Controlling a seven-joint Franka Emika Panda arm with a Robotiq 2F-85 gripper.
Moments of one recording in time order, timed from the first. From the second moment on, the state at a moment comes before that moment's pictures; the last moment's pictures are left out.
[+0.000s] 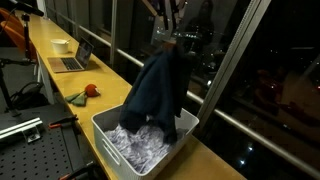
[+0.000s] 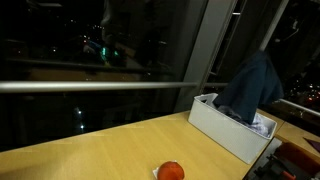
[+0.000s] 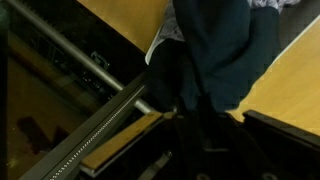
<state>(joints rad) -0.02 -0.24 -0.09 -2.00 -0.23 2.16 -0.74</state>
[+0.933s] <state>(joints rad) 0.14 -0.23 0.00 -2.26 0.04 2.21 -0.79</state>
